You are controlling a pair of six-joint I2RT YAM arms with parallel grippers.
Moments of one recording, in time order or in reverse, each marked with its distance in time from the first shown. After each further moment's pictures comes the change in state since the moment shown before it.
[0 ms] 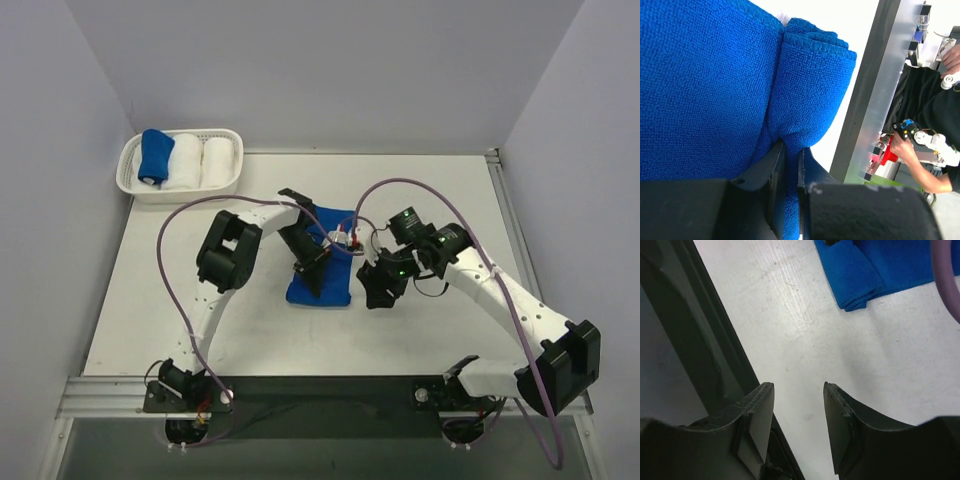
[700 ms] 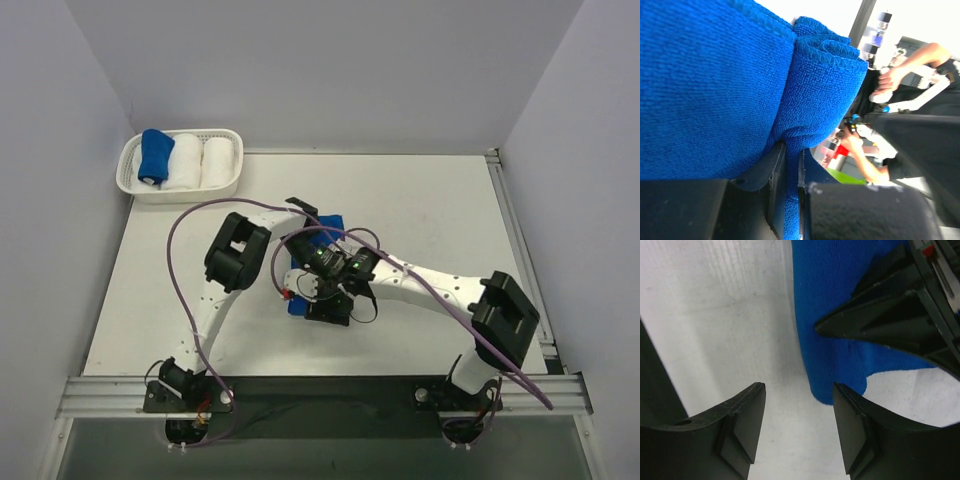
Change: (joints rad) left arm -0.033 0.060 -0.009 -0.064 0.047 -0.128; right arm 0.429 0.312 0.041 0.219 0.402 -0.086
